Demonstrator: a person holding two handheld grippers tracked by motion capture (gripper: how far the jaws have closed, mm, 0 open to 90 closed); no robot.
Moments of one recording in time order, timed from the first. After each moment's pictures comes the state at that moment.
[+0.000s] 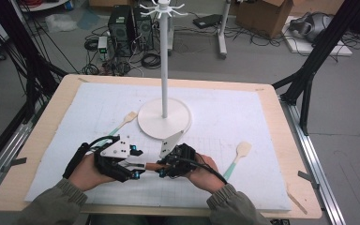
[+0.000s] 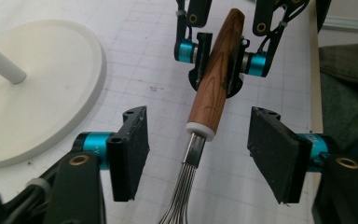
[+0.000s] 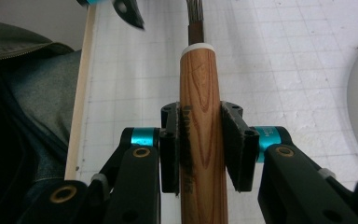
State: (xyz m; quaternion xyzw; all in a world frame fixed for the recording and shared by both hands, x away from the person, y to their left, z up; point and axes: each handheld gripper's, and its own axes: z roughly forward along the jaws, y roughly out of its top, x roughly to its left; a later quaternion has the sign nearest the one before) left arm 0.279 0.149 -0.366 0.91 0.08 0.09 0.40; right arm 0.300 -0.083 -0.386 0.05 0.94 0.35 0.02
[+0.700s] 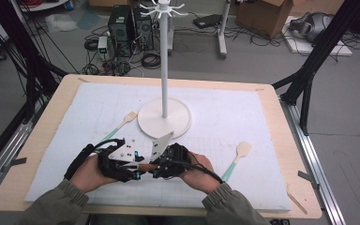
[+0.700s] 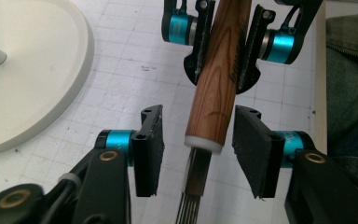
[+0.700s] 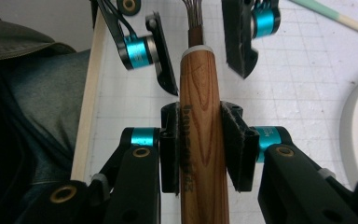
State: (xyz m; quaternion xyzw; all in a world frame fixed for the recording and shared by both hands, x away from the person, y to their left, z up) left arm 0.276 0.140 -0.372 0.93 0.08 0.09 0.36; right arm 0.290 -0.063 -0.368 0.01 0.94 0.33 0.04
